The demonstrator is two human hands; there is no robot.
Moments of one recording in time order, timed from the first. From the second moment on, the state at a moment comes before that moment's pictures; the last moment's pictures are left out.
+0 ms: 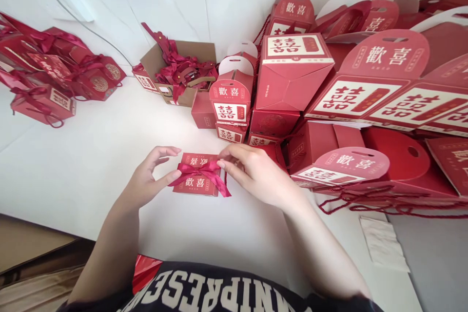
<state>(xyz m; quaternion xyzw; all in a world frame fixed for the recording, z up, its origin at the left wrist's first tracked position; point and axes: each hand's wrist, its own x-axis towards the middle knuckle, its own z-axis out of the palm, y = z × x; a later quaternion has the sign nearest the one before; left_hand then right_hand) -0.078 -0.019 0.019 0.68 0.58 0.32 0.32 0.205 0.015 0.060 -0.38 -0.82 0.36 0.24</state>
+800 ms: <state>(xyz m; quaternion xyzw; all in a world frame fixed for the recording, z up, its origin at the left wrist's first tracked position) -0.083 -0.056 0.009 0.57 0.63 0.27 0.45 0.174 0.024 0.026 -0.34 -0.79 0.45 0.24</state>
